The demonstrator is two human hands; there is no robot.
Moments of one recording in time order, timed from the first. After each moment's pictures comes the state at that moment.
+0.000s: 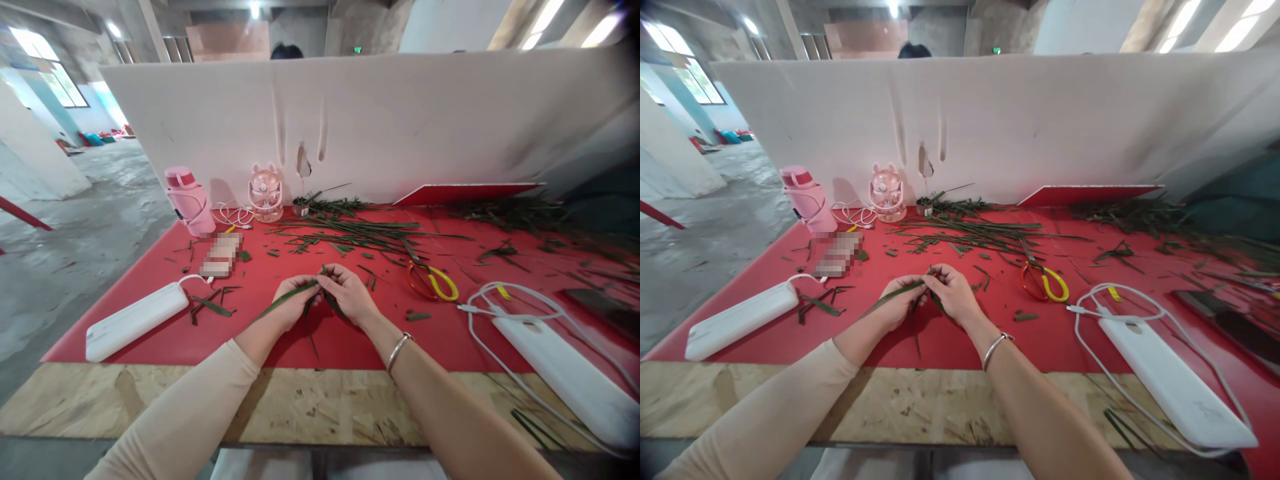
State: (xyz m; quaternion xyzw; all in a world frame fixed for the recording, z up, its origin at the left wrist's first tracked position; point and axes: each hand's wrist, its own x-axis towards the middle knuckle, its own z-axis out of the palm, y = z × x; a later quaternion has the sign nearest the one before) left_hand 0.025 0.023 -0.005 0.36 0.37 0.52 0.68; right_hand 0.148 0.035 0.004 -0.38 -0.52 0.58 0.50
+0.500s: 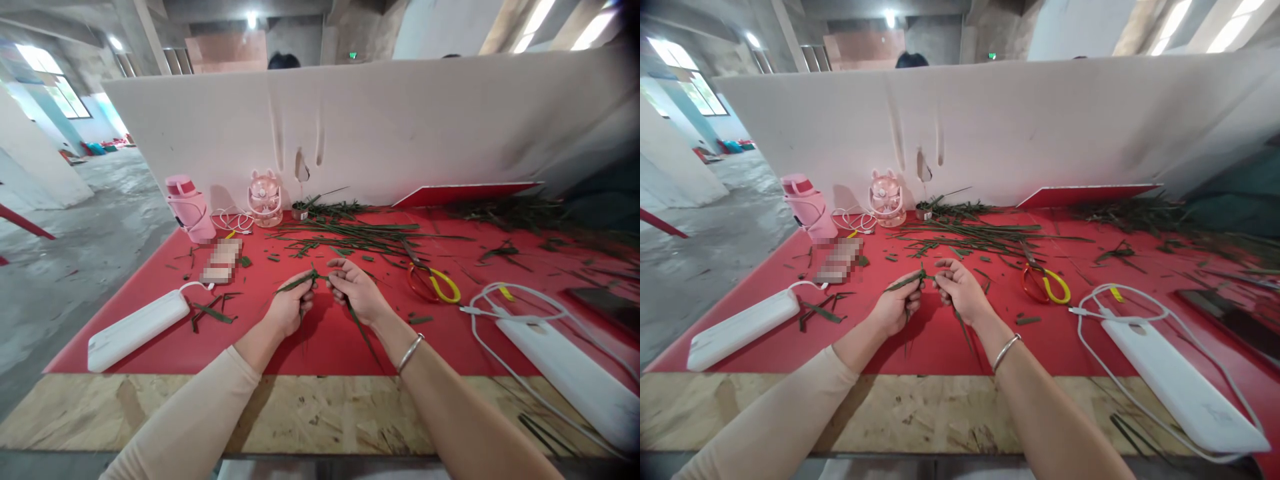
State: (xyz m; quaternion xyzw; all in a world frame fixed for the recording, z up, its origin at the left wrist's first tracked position) left_hand 0.022 0.026 0.000 0.26 0.34 0.56 0.71; right_hand 0.164 0.039 0.015 -0.38 -0.50 0.62 0.48
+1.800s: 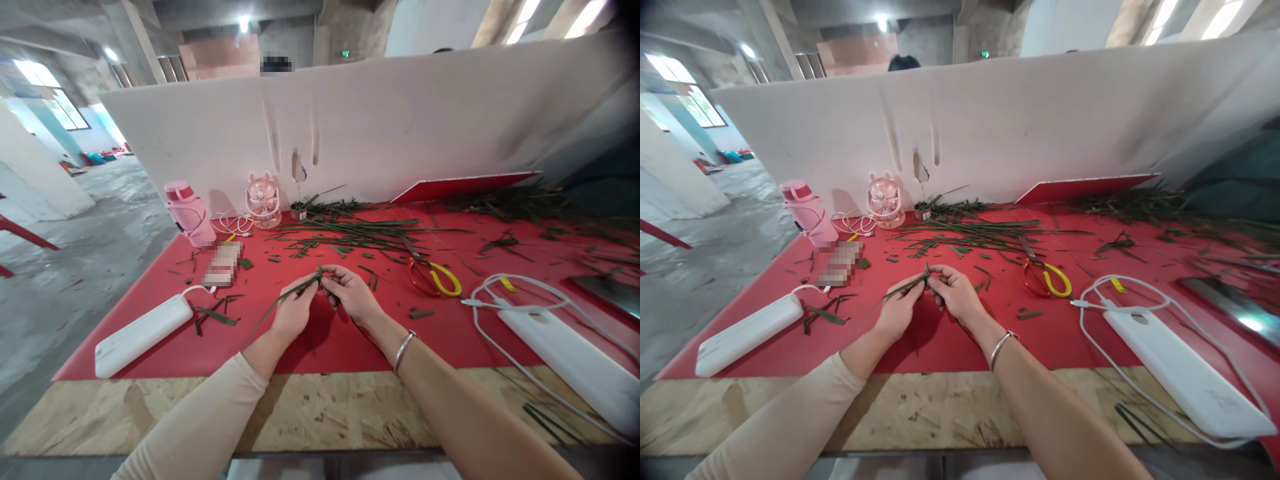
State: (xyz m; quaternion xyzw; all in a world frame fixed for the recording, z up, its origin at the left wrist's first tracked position) left_hand 0.025 0.018 -0.002 0.49 0.45 0.57 0.48; right_hand 0.152 0.036 0.003 -0.39 -0.51 0.59 0.49
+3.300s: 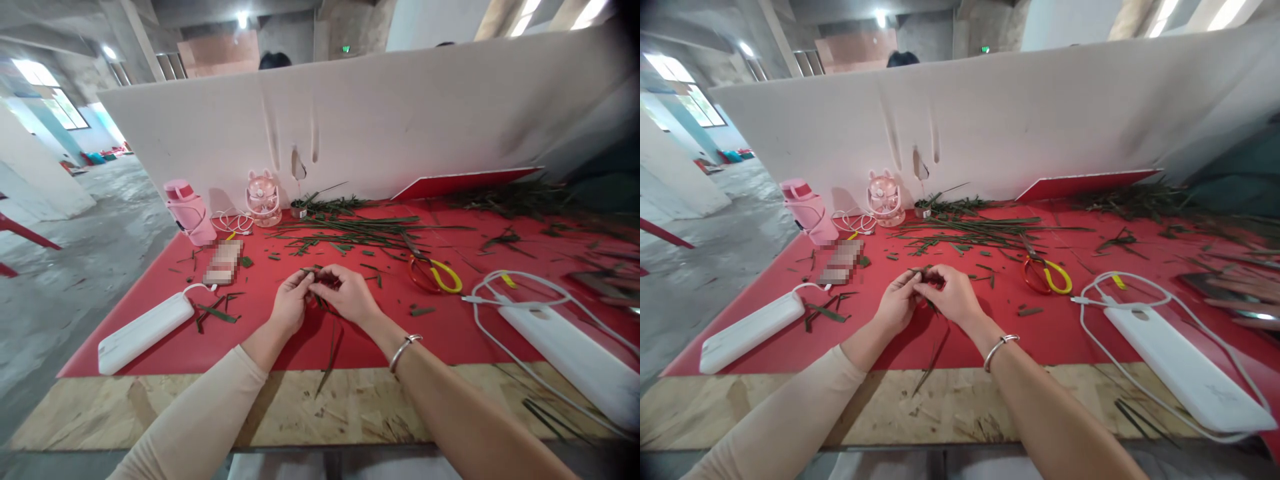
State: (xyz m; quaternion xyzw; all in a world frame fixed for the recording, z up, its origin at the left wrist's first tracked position) left_hand 0.026 0.027 -0.005 0.29 0.33 0.60 0.66; right_hand 0.154 0.031 0.012 -0.46 -0.68 0.34 0.47
